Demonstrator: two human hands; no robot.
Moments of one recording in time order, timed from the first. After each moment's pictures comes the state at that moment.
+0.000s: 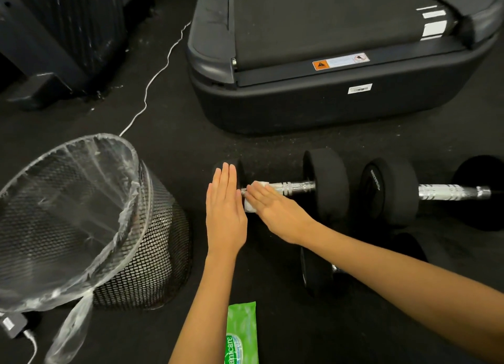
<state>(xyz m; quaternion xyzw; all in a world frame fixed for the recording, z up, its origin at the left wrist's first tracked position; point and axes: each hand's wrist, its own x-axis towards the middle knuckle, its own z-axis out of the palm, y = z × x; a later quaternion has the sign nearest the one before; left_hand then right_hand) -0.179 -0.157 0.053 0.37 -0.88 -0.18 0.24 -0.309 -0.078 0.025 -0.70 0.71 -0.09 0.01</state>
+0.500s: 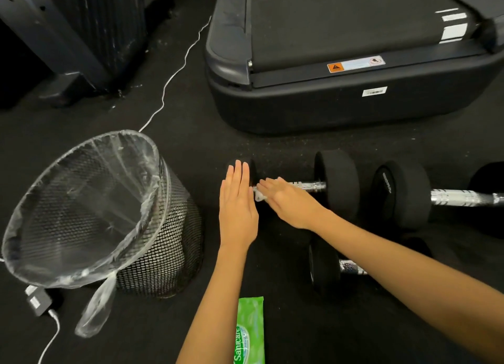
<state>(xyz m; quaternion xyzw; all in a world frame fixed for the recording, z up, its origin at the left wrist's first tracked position) -0.181 -0.156 0.054 0.37 -0.88 -0.18 0.23 -0.322 -0.085 0.053 -0.69 0.71 -0.14 0.10</state>
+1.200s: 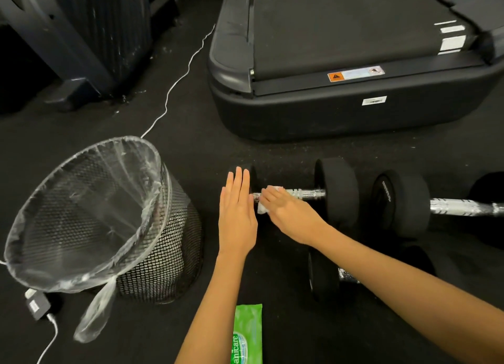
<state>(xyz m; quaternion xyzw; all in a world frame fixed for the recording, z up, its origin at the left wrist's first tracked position) -0.179 -0.157 0.053 0.37 -0.88 -0.18 0.24 -0.318 -0.078 0.038 -0.71 0.70 -0.09 -0.02</state>
